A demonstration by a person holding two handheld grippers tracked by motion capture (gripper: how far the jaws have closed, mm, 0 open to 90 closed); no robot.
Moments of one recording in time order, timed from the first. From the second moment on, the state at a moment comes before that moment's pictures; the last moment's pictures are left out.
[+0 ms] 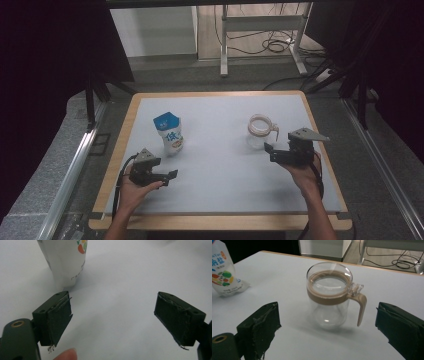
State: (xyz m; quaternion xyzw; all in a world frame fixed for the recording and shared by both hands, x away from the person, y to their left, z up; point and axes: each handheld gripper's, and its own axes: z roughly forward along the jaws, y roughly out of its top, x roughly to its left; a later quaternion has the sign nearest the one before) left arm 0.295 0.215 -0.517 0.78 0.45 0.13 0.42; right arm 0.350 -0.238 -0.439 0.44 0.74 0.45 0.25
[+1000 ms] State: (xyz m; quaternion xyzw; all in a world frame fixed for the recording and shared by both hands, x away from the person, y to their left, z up) left arm 0.299 0.221 -0.522 0.78 0.46 0.11 0.42; right arm 0.460 -0.189 -0.456 0.44 0.78 0.39 0.21
